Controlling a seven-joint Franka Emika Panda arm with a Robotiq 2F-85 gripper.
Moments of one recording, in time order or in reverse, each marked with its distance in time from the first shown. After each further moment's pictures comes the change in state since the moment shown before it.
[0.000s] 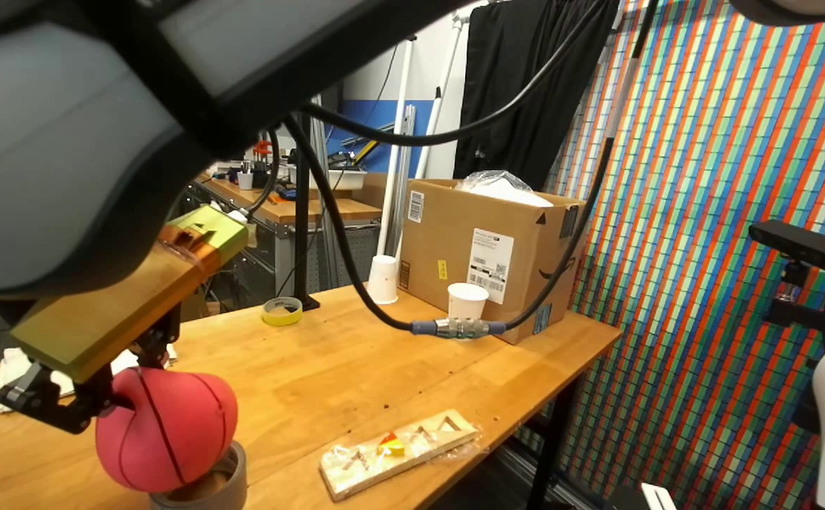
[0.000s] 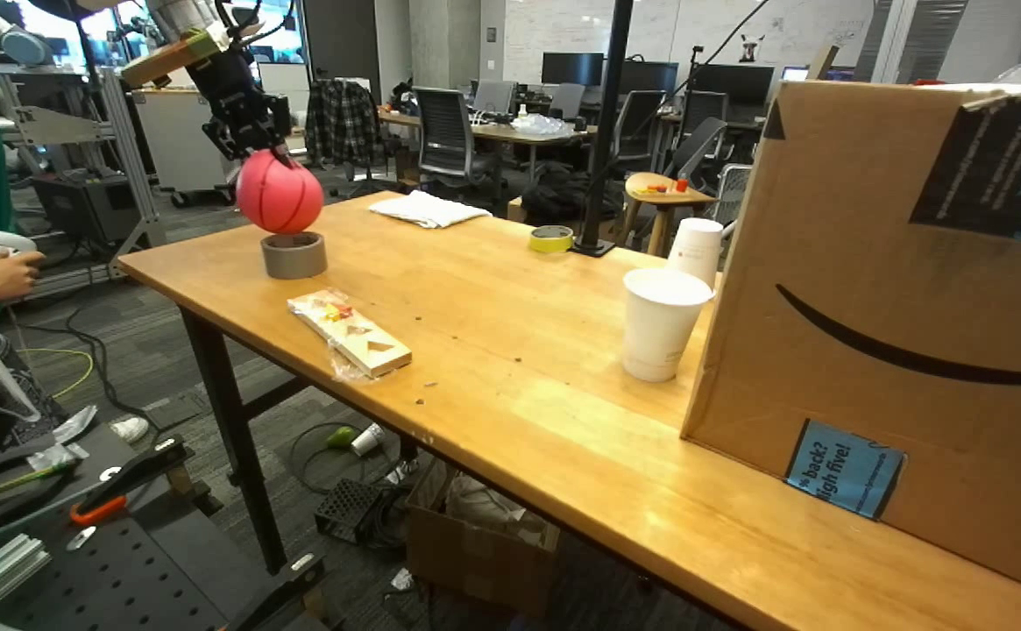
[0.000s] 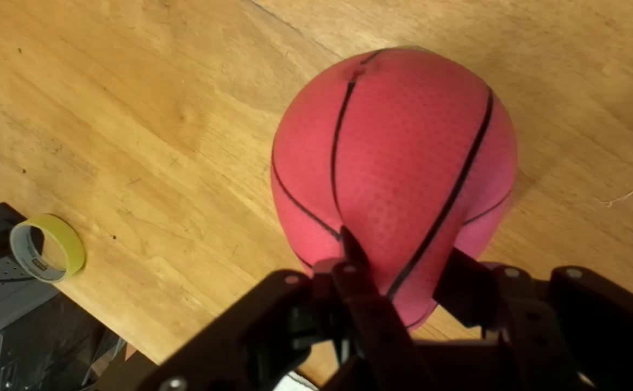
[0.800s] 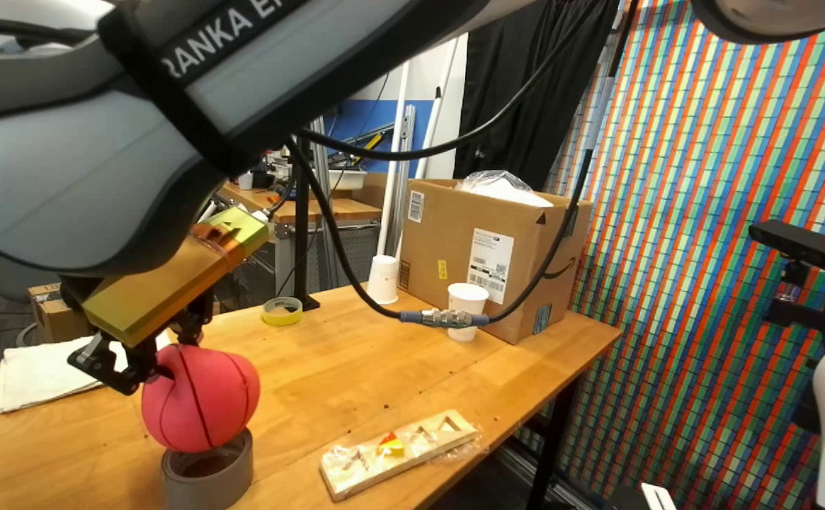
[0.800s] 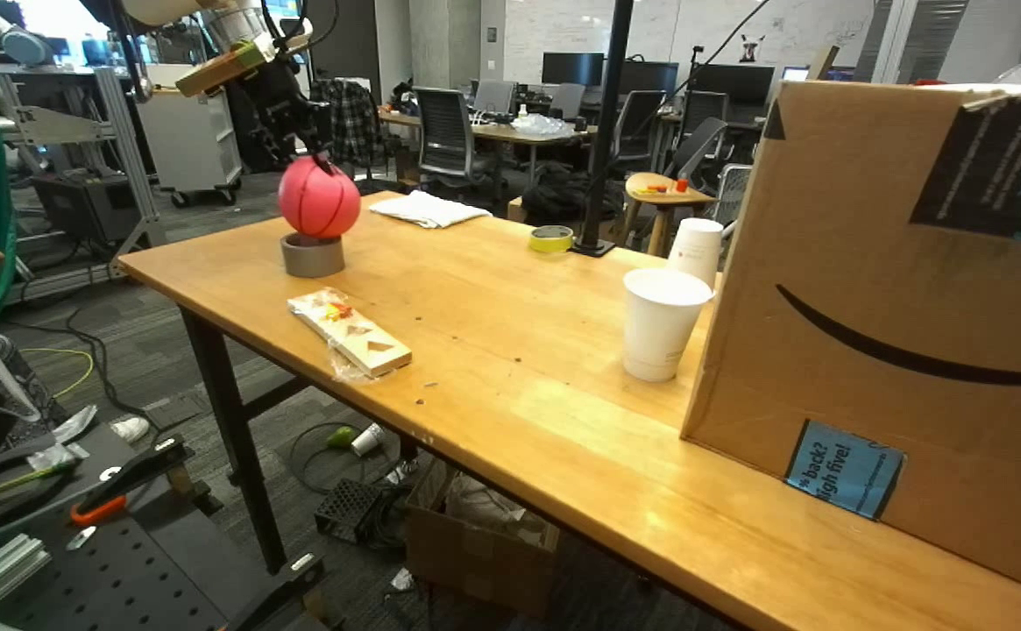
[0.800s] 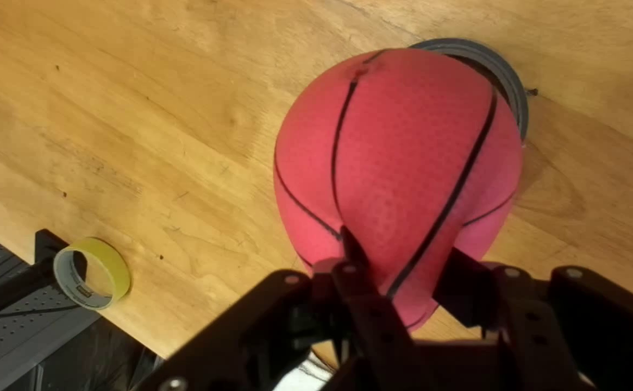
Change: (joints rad) arm -0.003 0.050 -0.089 0.050 -0.007 0.000 -0.004
